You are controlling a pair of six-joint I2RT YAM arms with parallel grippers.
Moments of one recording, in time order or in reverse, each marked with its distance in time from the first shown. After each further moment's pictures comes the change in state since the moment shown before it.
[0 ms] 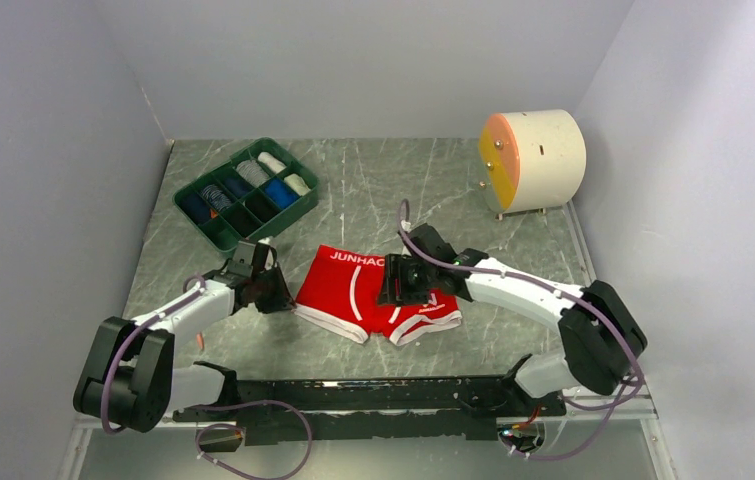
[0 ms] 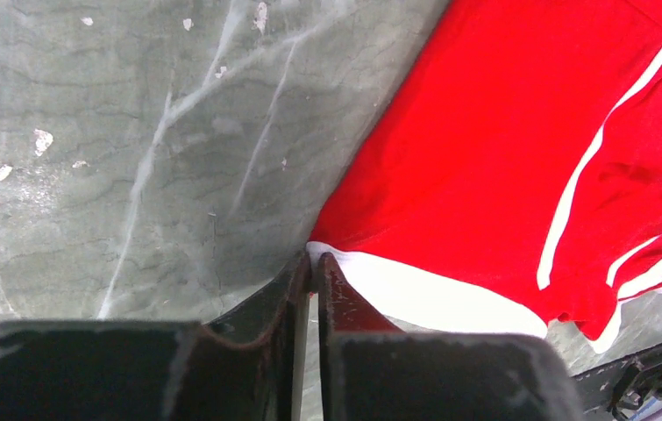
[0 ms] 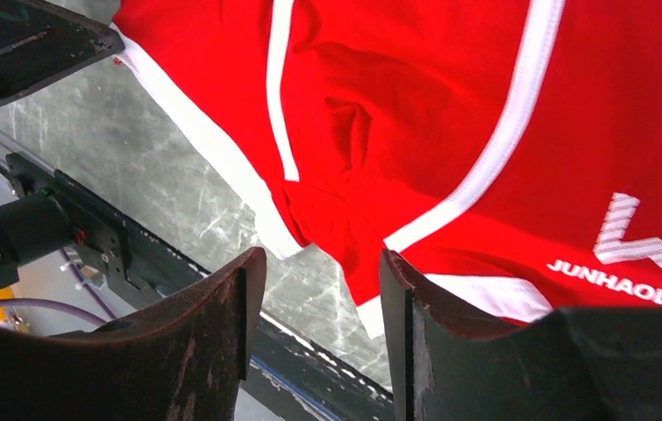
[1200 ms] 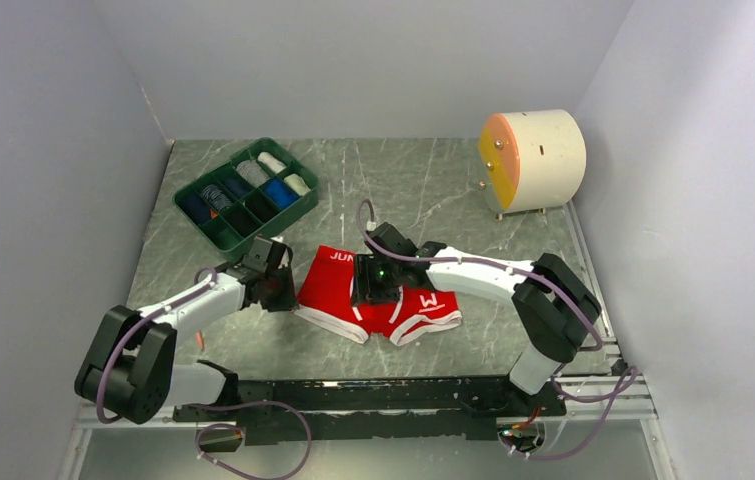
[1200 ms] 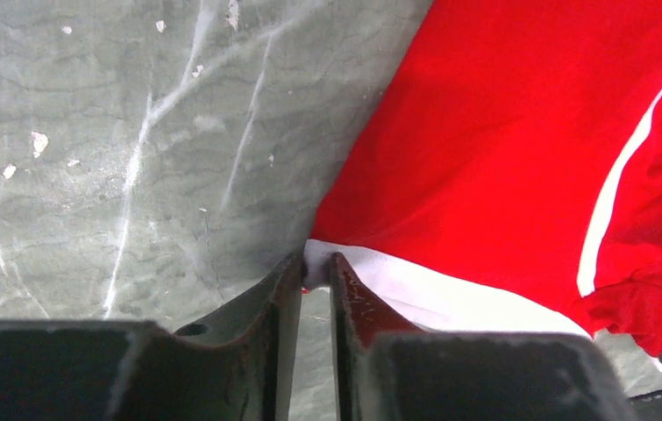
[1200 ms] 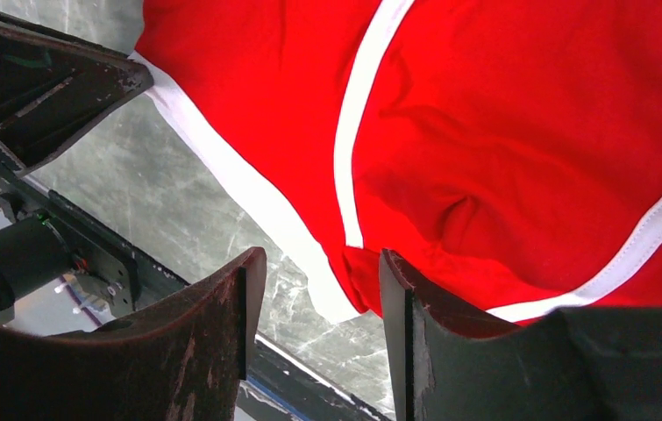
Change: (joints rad) left arm -0.113 0.043 0.073 -0.089 -0.137 0.023; right arm 0.126 0.261 0.201 0.018 0.052 0.051
